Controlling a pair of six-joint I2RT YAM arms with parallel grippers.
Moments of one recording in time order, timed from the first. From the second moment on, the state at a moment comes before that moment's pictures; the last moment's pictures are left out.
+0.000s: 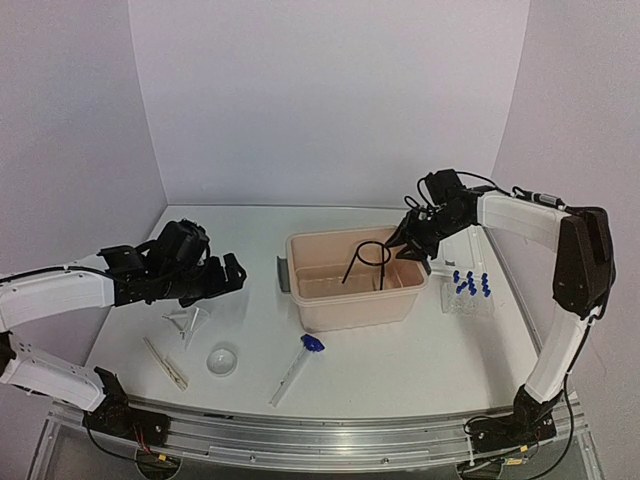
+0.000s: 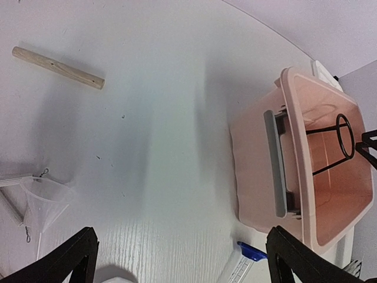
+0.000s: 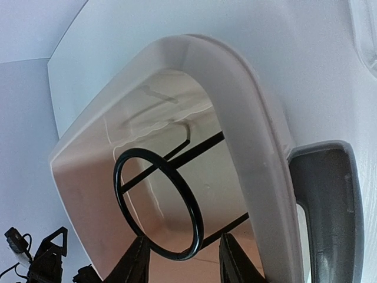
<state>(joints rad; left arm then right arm) -0.79 1.19 0.83 -0.42 -0.26 -0.90 0.38 1.83 1.46 -0.62 -0.44 0.82</state>
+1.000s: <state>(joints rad) -0.79 1.23 0.57 -0.58 0.00 -1.10 0.38 1.50 1.32 -0.55 -0.55 0.52</state>
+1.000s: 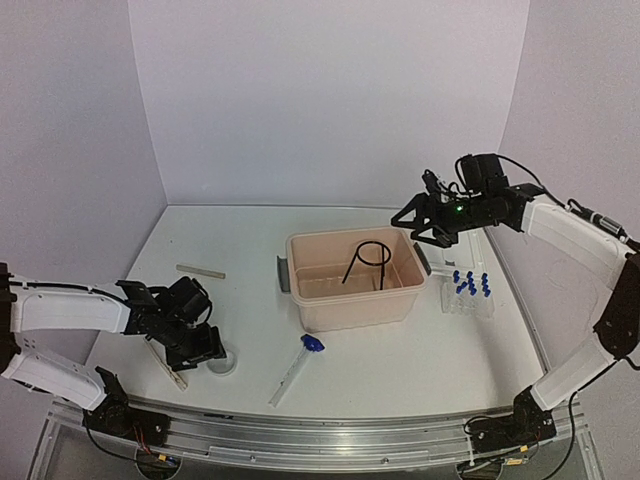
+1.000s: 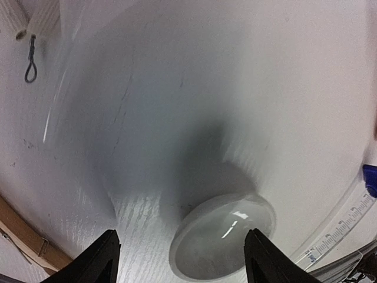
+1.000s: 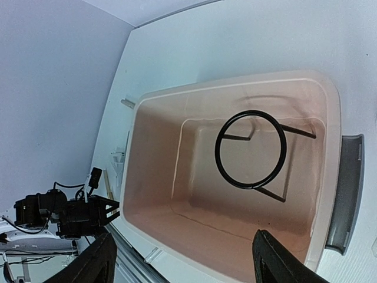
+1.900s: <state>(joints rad) -0.79 1.32 0.95 -0.57 -0.13 -0.92 0.38 1.39 1.26 -0.54 -0.50 0.49</state>
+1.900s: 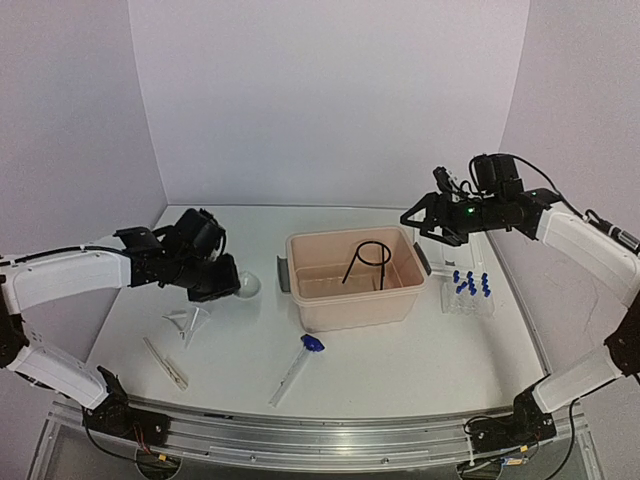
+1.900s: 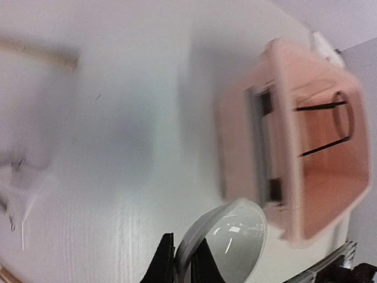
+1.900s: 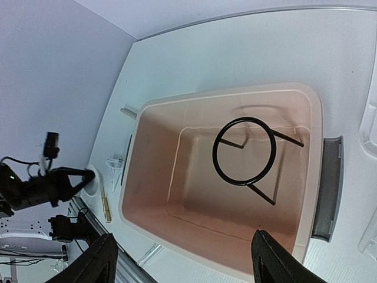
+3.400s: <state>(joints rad) -0.85 2.25 1.89 -0.65 0.07 -0.29 0.38 1.34 1.21 -0.53 -0.32 0.44</state>
